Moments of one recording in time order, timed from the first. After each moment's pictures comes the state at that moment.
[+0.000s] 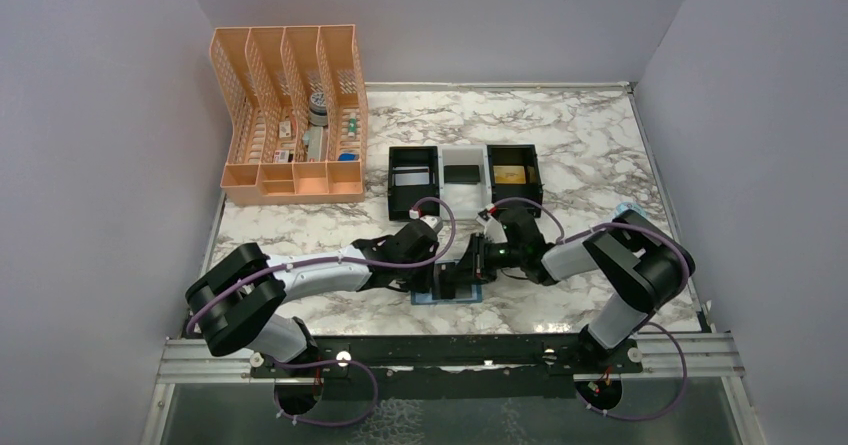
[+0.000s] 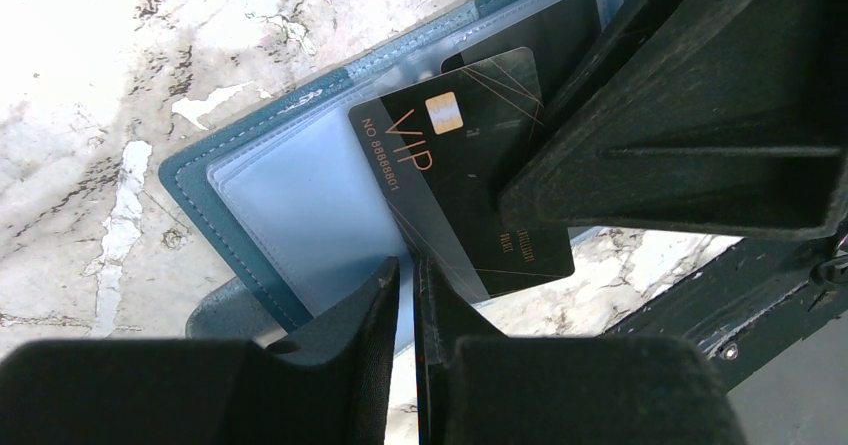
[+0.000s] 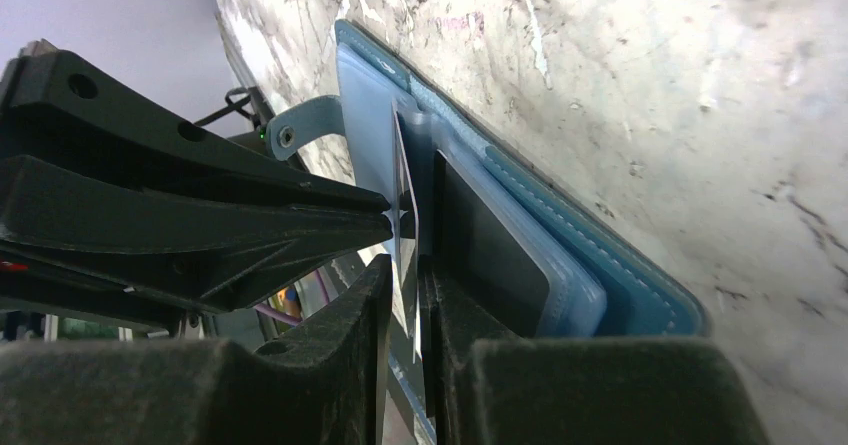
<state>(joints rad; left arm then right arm) -0.96 1.43 0.66 -0.20 0.04 -0.68 0.62 1.65 0.41 0.57 -0.70 0.95</state>
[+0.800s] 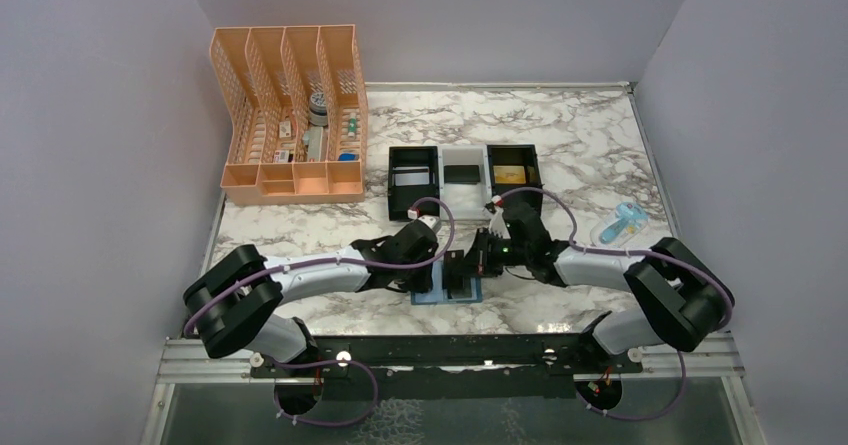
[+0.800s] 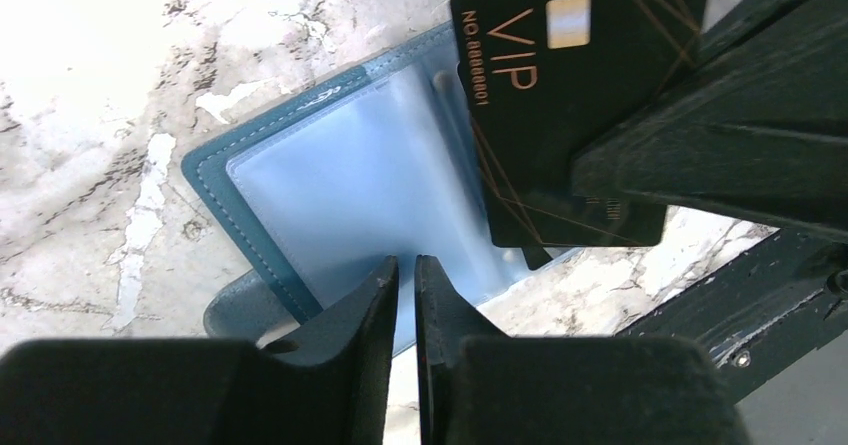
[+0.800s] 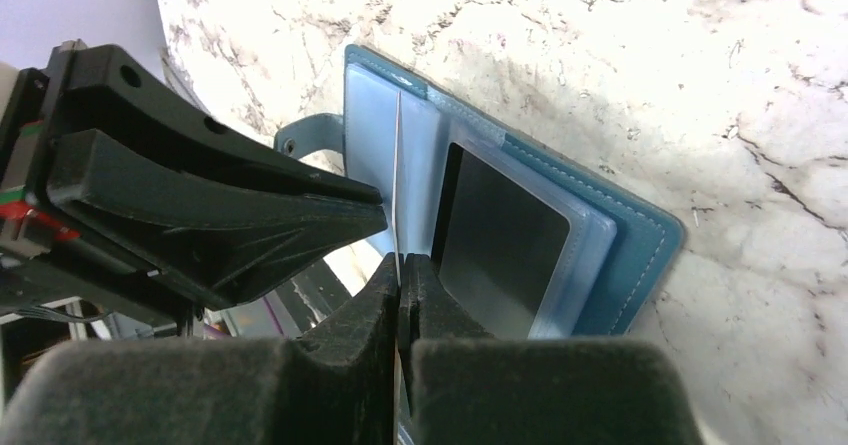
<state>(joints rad) -0.96 1.42 0.66 -0.21 0.01 -0.68 0.66 1.45 0.44 0.32 -0.52 0.85</state>
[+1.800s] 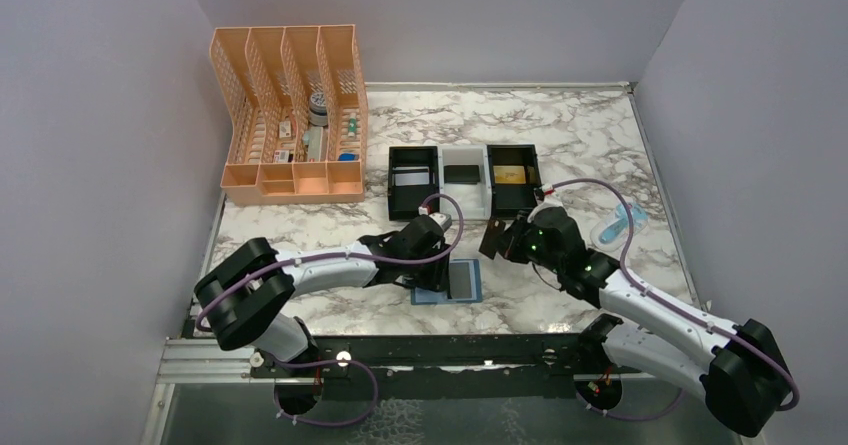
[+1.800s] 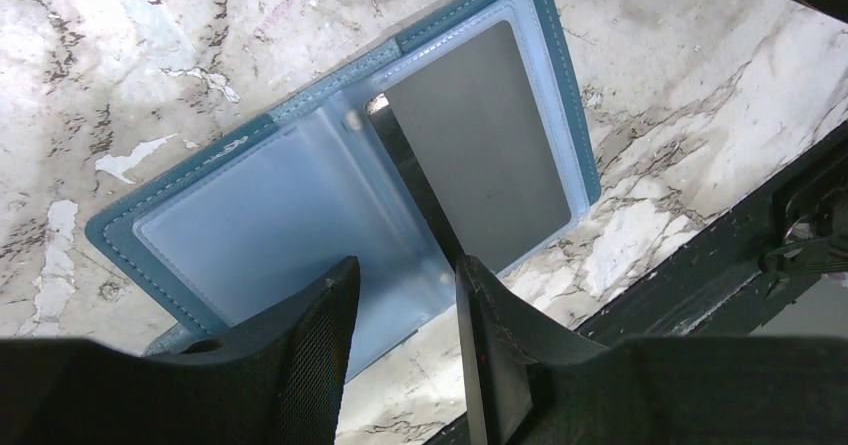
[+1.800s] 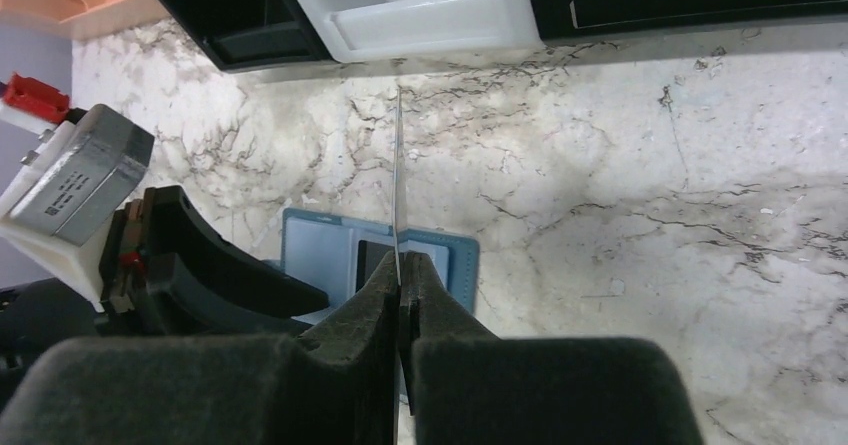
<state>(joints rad) -0.96 1.48 0.71 -0.16 0.10 -0.67 0.66 0.93 0.43 -0.05 0.06 0.77</state>
